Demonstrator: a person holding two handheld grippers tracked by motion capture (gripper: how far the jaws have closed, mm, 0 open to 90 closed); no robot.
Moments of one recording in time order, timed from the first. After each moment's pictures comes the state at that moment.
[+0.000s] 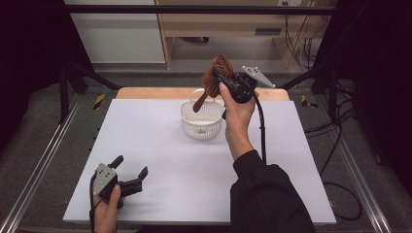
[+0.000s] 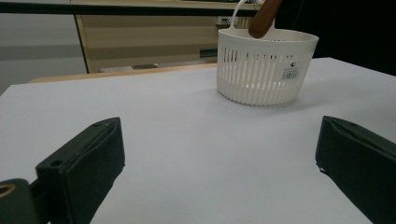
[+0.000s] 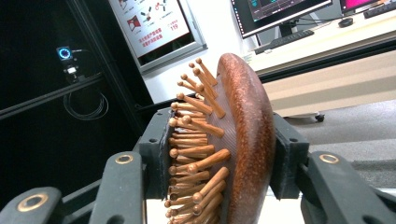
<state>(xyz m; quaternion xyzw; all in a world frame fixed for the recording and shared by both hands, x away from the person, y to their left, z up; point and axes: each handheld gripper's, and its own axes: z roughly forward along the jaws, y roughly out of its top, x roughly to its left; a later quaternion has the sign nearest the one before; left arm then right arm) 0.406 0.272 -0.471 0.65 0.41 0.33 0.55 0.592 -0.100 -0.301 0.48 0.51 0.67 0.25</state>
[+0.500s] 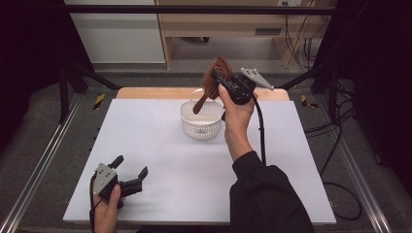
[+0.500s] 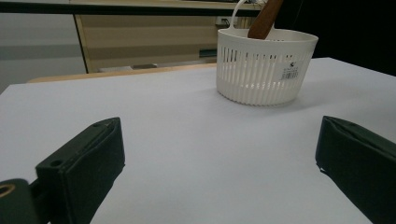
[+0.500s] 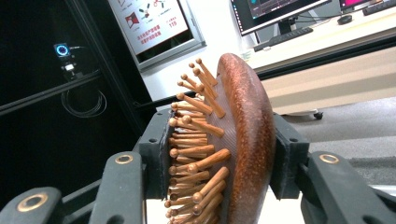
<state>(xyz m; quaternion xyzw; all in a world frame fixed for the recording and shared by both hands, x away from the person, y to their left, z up) 0.406 0.272 -0.472 0.65 0.41 0.33 0.55 0.592 -0.098 -0.307 0.48 0.51 0.67 0.25</state>
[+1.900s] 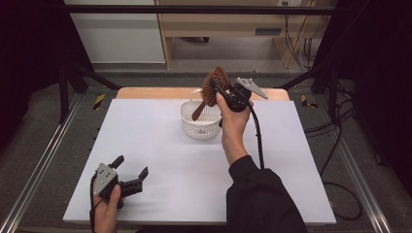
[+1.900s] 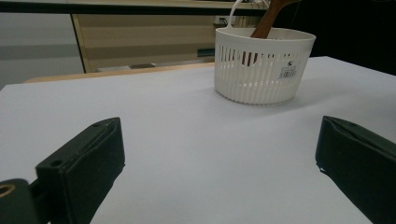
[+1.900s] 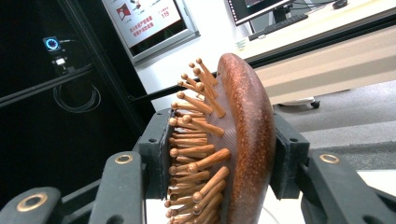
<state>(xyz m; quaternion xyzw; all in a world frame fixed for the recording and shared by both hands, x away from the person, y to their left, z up) 0.406 0.272 -0.472 0.65 0.41 0.33 0.55 0.598 -0.093 -0.342 0.49 0.51 0.66 0.24</state>
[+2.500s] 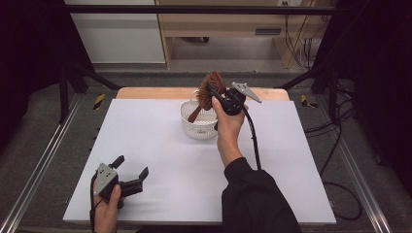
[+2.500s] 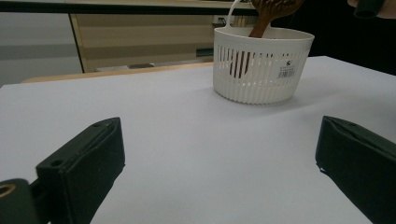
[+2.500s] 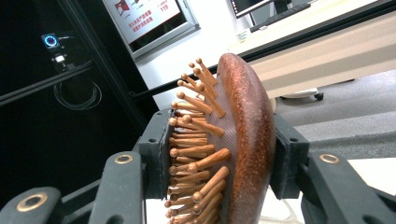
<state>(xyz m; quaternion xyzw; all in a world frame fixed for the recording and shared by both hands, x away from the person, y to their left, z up) 0.407 0.272 -0.472 0.65 0.41 0.32 0.55 0.602 -0.082 -0.361 0.50 0.51 0.66 0.23</state>
